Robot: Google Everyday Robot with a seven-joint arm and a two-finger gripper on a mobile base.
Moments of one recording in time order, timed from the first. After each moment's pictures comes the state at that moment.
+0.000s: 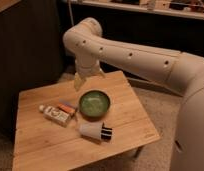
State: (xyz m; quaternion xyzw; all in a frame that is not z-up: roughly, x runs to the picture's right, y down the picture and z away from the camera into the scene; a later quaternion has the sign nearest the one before) arm -0.023 -0.042 0.663 -0.13 -0.22 -0.83 0.50
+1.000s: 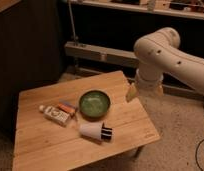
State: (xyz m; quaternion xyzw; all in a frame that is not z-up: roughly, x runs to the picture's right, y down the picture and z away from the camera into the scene) arm 0.204 0.046 0.596 -0.23 -0.21 -0.72 0.62
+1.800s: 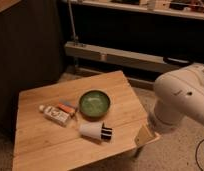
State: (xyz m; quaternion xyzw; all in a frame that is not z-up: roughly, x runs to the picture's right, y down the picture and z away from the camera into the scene) arm 0.174 0.178 0.507 -0.21 -0.29 -0.78 0.51
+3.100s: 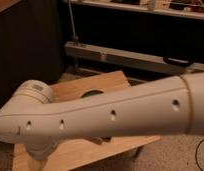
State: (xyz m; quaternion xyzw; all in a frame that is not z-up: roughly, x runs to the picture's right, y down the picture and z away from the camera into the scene) arm -0.188 0.202 0.484 -0.05 -0.34 -0.90 0.26
